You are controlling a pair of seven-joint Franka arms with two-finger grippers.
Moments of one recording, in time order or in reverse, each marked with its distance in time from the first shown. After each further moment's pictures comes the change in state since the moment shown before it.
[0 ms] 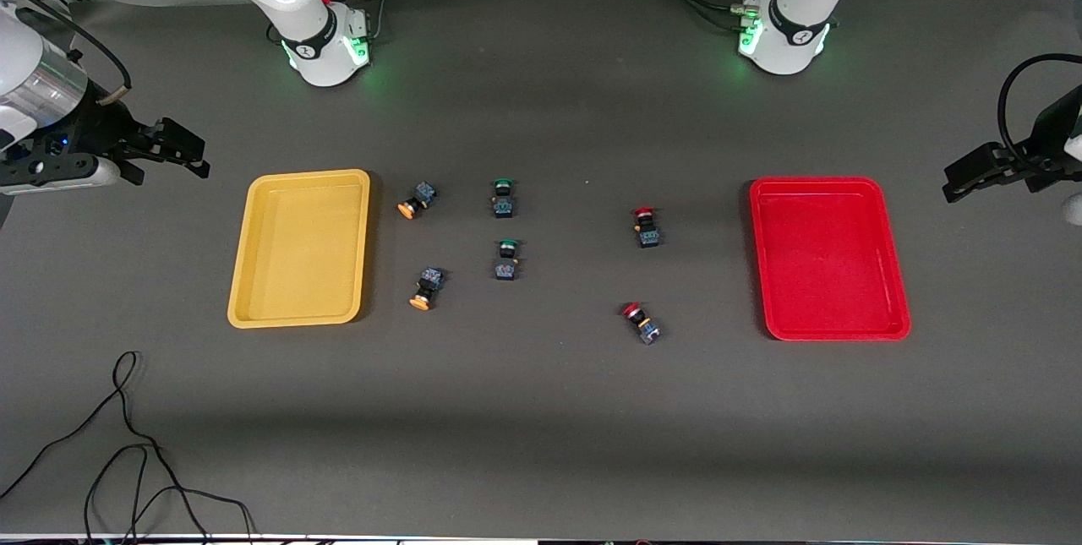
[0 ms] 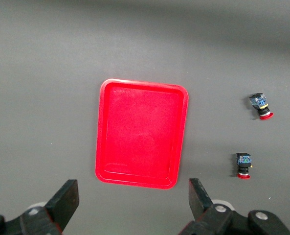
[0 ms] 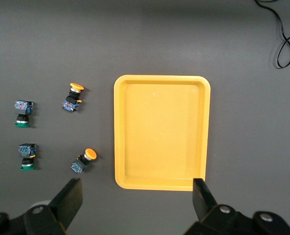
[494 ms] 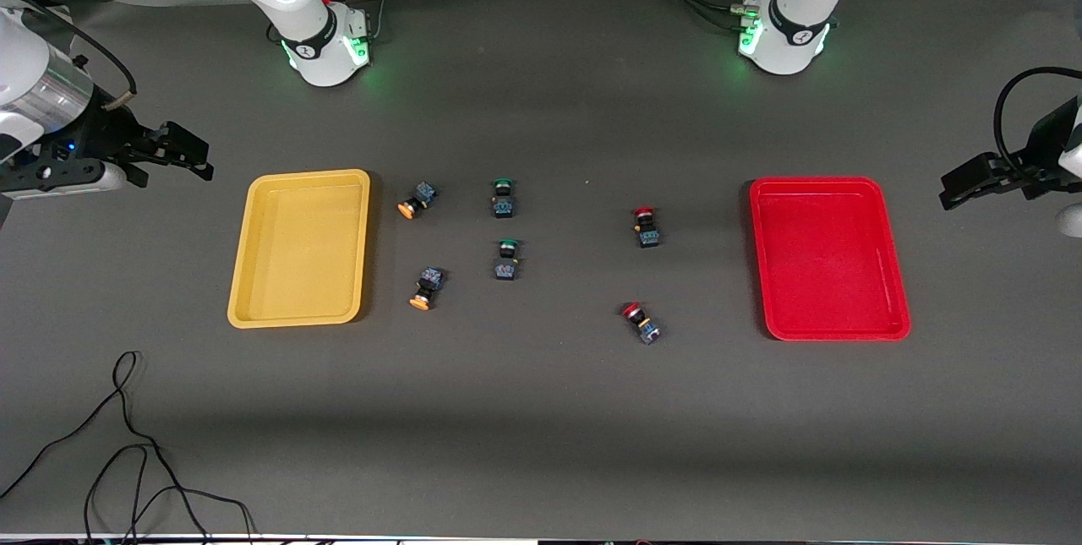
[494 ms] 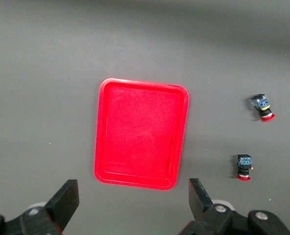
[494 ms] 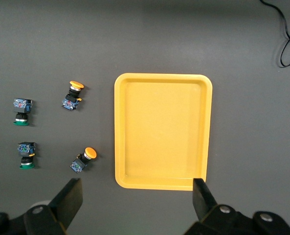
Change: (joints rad) left arm 0.000 0.025 0.000 0.010 -0.001 0.000 -0.024; right arm 0.000 0.015 0.012 0.000 0.000 0.000 0.000
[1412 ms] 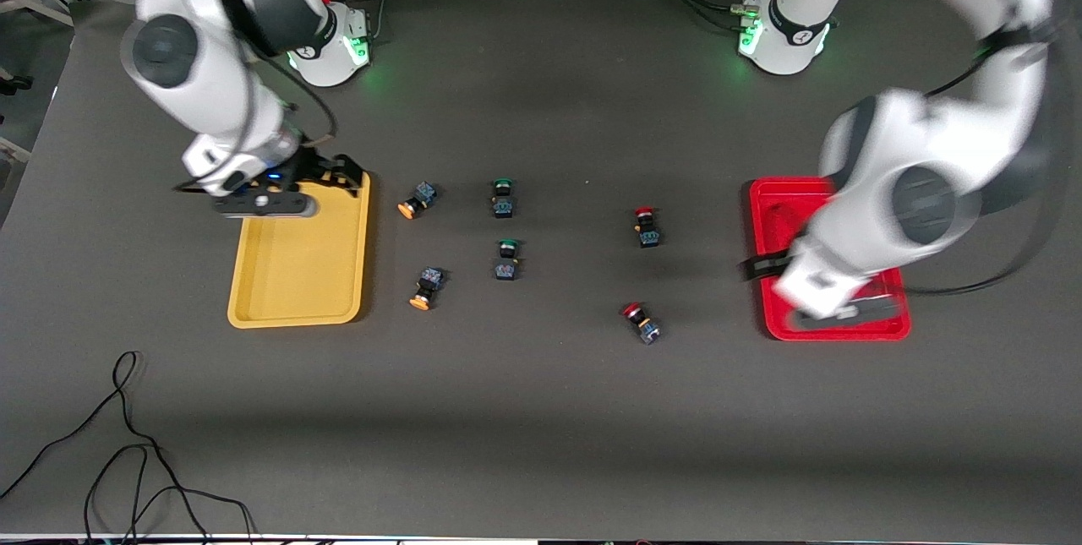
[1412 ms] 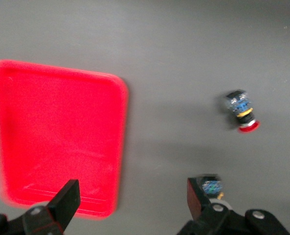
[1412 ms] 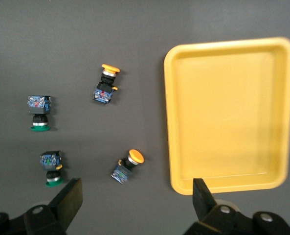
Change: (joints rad) left arm -0.255 0.313 -0.042 -0.145 -0.025 0.361 -0.319; right arm 0.001 0.082 0.318 -0.244 0.002 0.286 0.434
